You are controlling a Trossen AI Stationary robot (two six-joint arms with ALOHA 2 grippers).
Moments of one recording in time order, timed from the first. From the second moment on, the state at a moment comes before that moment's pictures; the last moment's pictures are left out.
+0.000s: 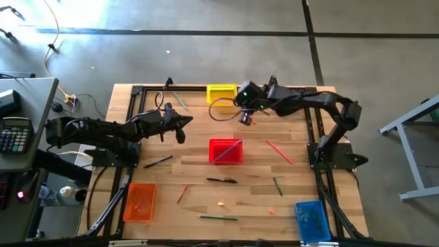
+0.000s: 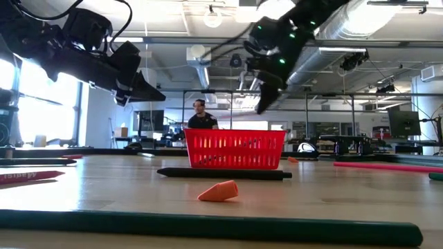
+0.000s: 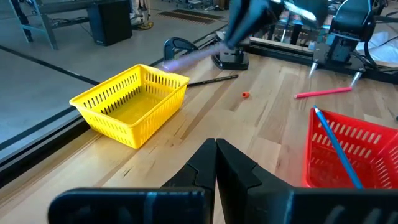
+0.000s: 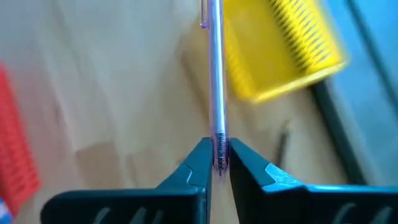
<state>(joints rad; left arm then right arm) 0.47 1.11 0.21 0.65 -0.10 -0.08 -0.44 1.71 1.31 -0.60 0.12 -0.19</state>
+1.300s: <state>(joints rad) 0.47 1.11 0.21 0.61 -0.10 -0.09 -0.54 2.26 1.99 -1.02 0.14 -0.16</state>
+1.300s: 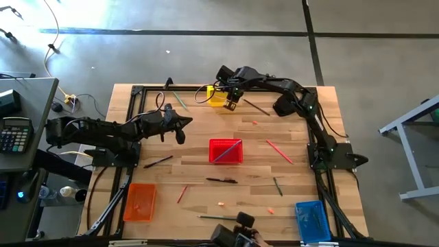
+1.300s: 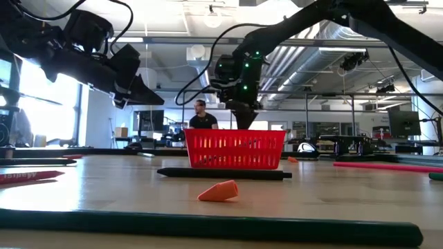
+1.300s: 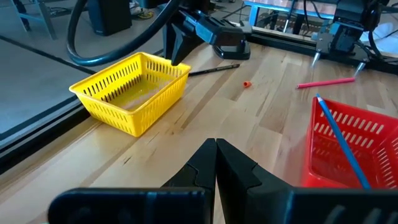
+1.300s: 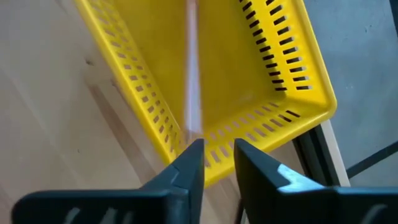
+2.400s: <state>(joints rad) 0.47 1.11 0.21 0.59 -0.08 -0.06 -0.51 1.88 1.42 -0.14 -0.07 -0.18</state>
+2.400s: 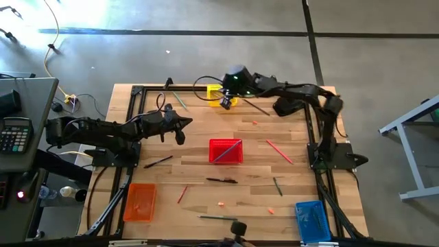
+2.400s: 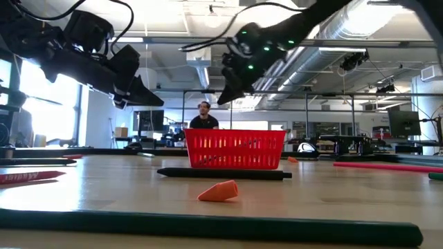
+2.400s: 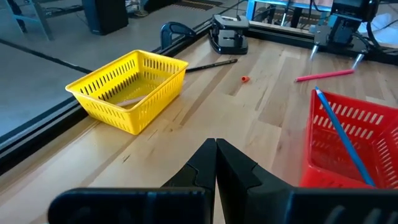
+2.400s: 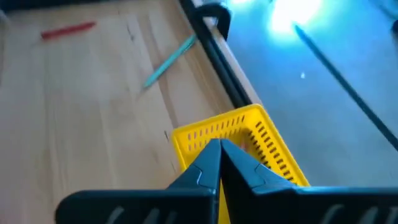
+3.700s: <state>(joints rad) 0.21 1.11 0.57 -0.43 -0.12 -0.23 -0.51 1.39 0.60 0.61 -0.06 -0.16</state>
